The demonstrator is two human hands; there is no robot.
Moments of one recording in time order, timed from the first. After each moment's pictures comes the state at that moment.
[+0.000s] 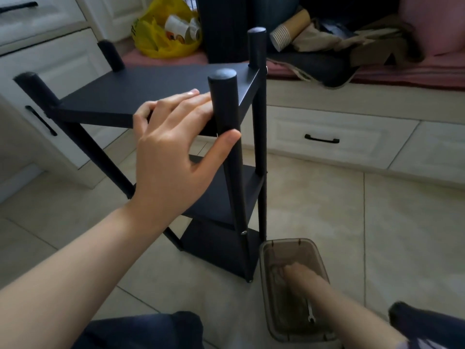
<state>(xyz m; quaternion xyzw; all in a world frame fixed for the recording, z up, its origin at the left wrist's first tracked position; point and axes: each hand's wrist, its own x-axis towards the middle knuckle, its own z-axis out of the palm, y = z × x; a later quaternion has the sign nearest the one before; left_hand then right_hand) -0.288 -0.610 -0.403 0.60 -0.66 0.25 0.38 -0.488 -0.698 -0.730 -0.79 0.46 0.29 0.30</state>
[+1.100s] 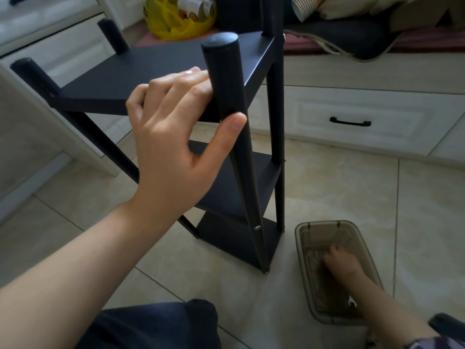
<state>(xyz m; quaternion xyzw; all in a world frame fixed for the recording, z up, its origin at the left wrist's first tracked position) -0.288 -0.613 -0.407 0.61 -0.66 0.25 0.37 -0.534 -0.742 -0.787 -0.87 0.41 0.28 0.05</state>
